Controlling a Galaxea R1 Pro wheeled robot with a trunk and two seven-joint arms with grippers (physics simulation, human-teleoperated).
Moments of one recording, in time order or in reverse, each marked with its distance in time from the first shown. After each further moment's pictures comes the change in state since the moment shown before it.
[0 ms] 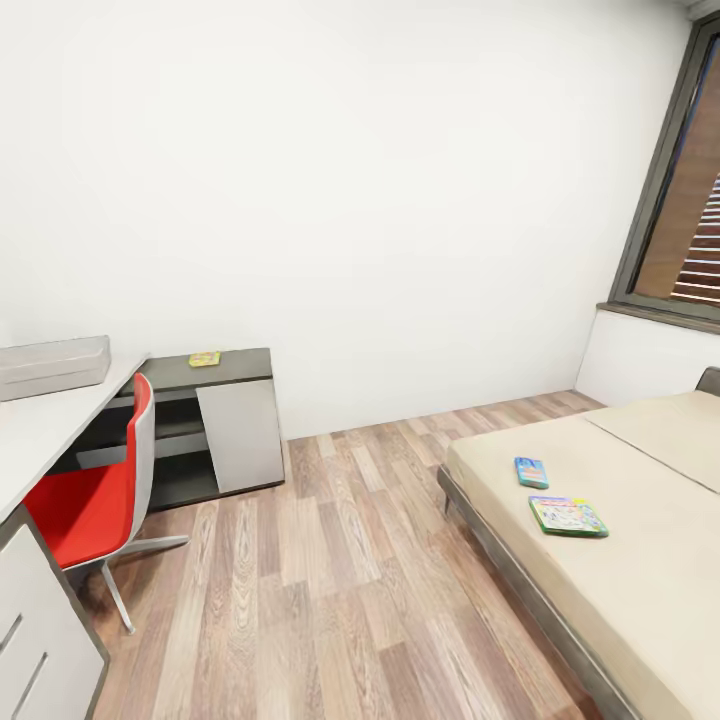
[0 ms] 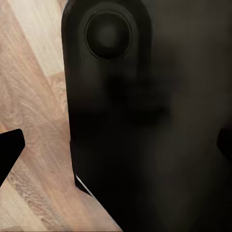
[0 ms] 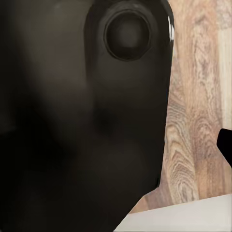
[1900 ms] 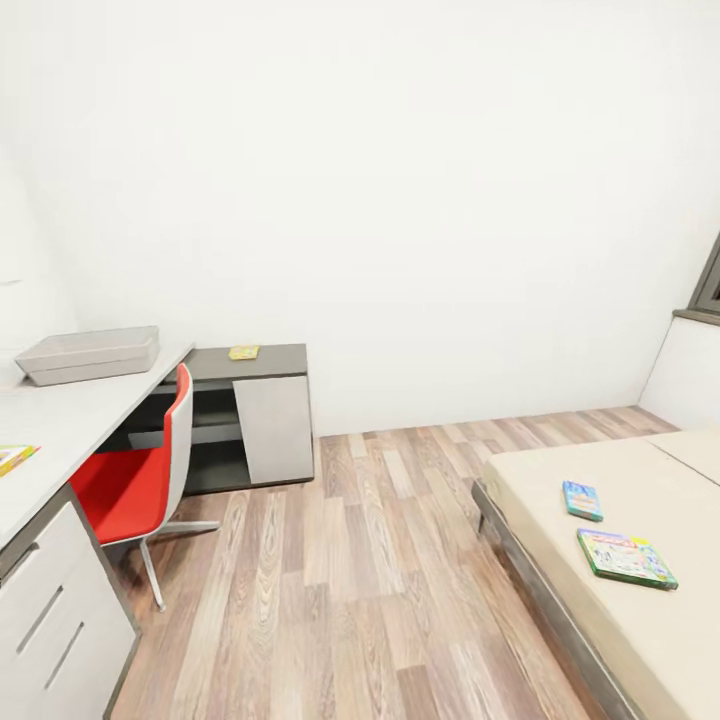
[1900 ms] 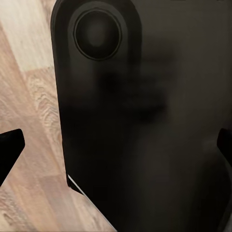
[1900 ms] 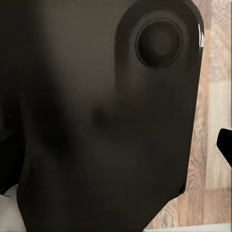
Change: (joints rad) left arm -0.003 -0.011 0.003 -0.002 -0.001 -0.003 -0.003; right arm -0.002 0.037 -0.002 0.000 -0.012 -0.035 -0.003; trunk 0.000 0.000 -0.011
